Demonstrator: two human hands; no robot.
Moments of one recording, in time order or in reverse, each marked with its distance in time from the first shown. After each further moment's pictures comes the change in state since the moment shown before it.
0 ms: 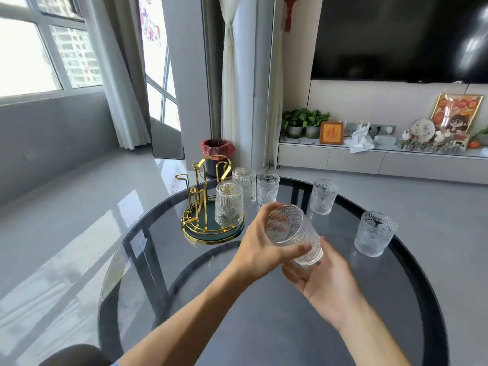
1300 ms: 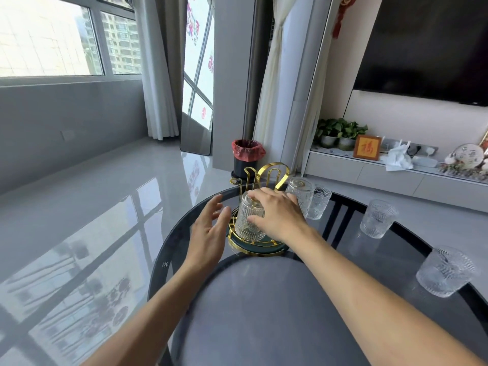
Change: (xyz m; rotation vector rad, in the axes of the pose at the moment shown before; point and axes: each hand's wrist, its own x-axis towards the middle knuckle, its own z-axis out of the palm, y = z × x) left_hand -0.006 -0.060 -0.188 0.029 0.499 -0.147; right_hand 0.142 0.057 0.193 -2.122 -0.122 -0.740
